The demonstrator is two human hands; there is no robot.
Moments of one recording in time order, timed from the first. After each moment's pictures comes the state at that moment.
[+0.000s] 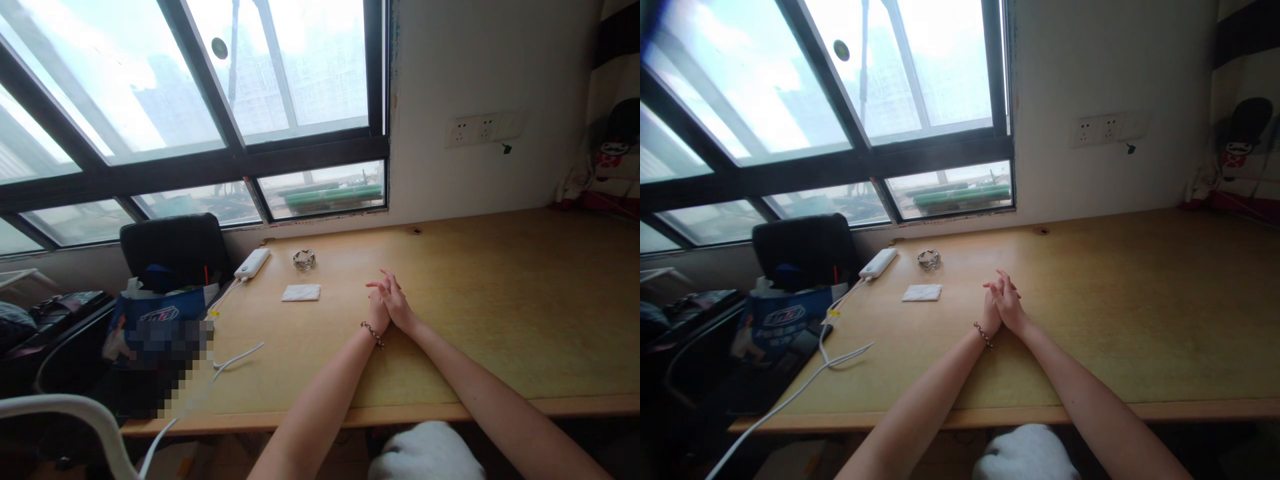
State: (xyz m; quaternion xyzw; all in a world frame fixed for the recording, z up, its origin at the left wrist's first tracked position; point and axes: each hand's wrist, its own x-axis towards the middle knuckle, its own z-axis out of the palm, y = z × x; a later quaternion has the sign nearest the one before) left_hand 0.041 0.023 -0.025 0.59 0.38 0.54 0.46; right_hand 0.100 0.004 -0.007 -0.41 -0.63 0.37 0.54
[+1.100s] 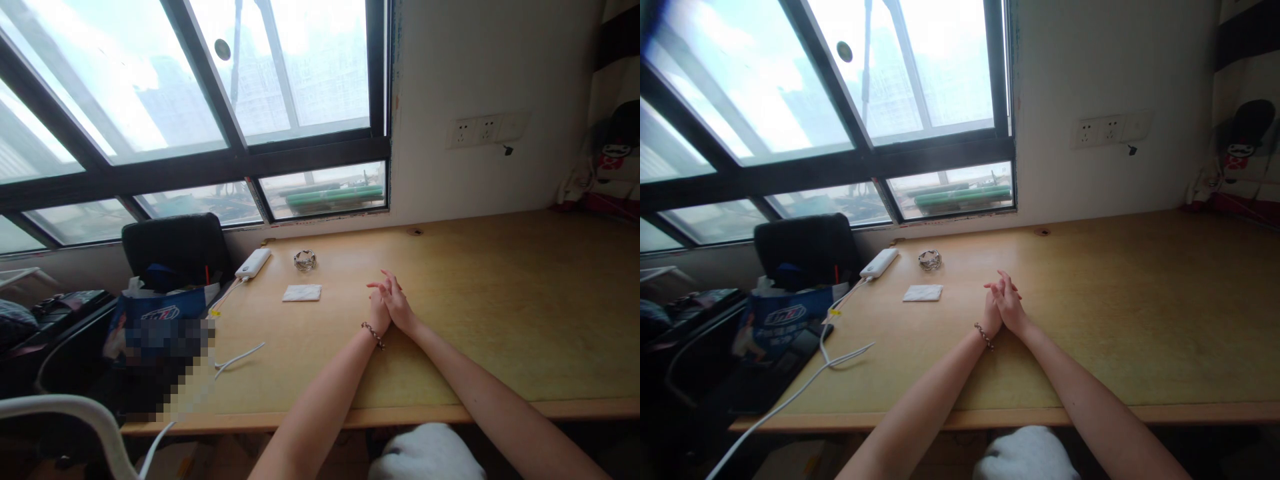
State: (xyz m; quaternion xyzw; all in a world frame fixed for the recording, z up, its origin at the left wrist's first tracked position) left_hand 0.041 0.026 -0.027 0.59 0.40 0.53 0.46; right_hand 0.100 0.004 -0.007 -0.42 -0.63 0.36 0.55
